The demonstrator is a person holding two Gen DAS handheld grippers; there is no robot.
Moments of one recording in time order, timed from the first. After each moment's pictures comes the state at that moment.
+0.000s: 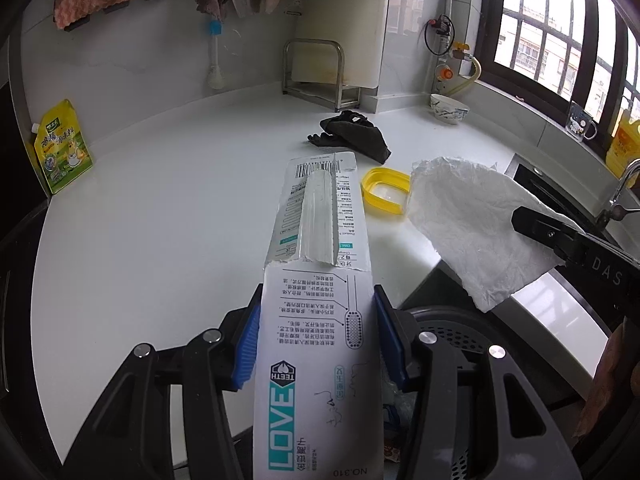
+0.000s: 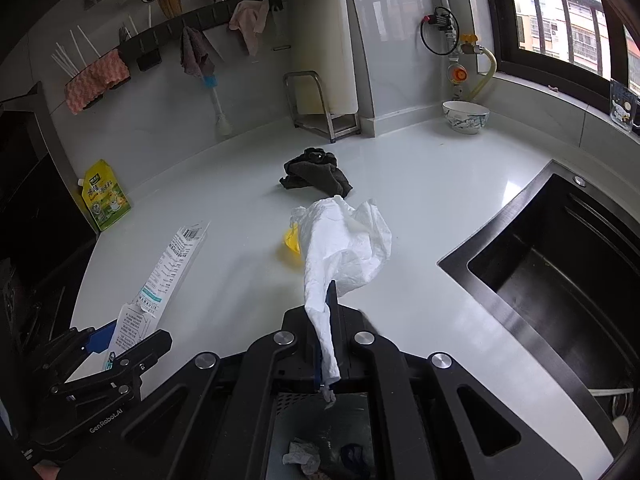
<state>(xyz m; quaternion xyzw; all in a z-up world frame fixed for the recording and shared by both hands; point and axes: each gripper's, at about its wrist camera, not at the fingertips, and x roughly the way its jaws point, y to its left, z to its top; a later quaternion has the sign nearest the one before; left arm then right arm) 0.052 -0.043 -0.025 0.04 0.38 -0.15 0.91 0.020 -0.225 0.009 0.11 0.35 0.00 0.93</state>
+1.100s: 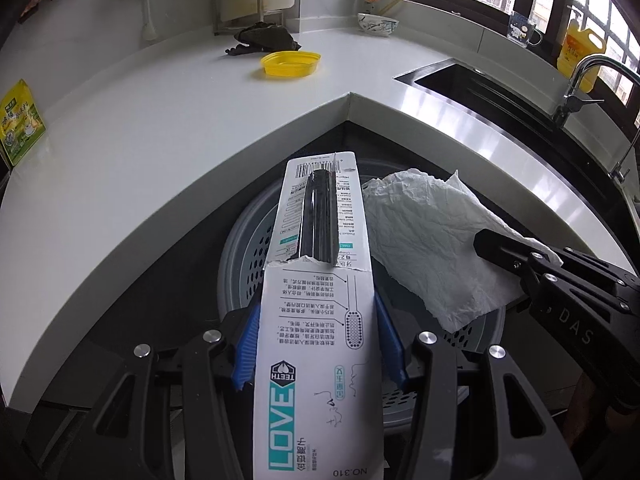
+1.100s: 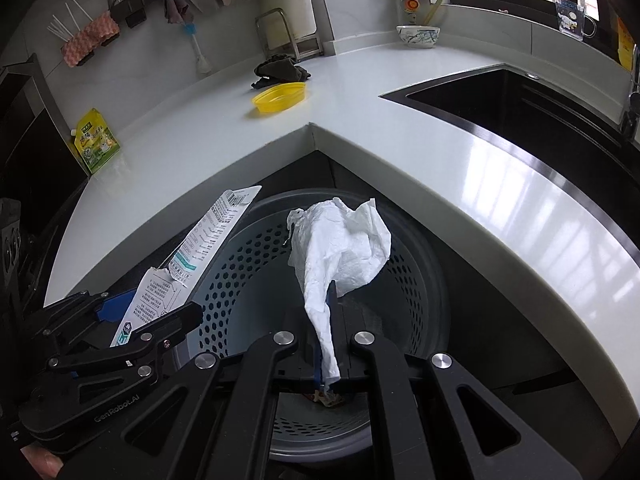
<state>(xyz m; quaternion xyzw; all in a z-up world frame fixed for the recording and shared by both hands) -0.042 -0.084 -0.105 0.09 0.45 -0.22 0.86 -0.102 -0.224 -0.086 0.13 0.43 -0.03 0.89</state>
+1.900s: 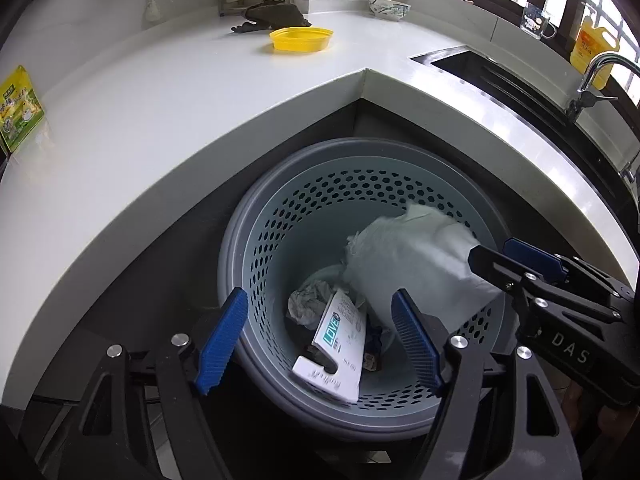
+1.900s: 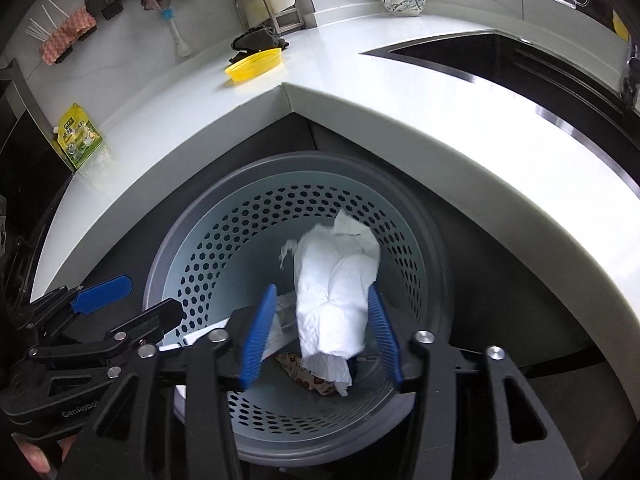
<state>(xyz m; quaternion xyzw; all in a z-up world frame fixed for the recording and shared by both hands) -0.033 -0.080 -0.121 0.09 0.48 -0.21 0.85 -0.099 -0.235 -0.111 0.15 0.44 -0.04 0.88</state>
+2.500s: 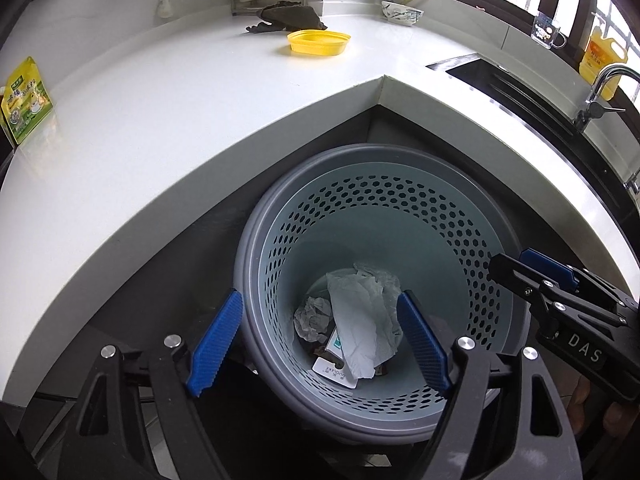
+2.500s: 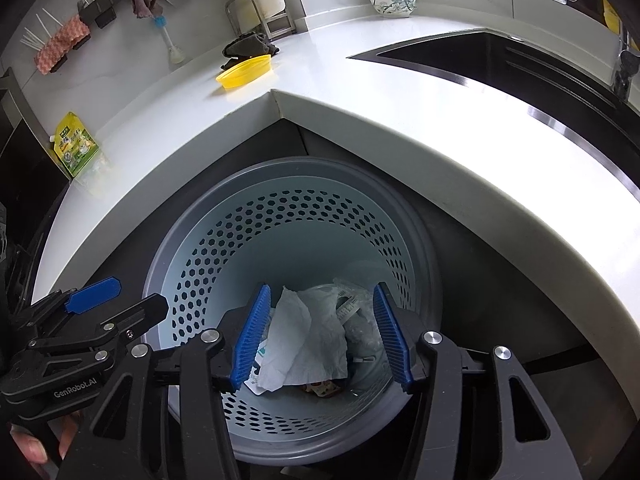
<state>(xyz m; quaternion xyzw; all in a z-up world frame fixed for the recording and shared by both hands) -0.028 -0.070 -0.120 0.08 0.47 -0.20 0.85 -0.104 -0.242 -0.111 0.16 0.45 -0.05 0.88</state>
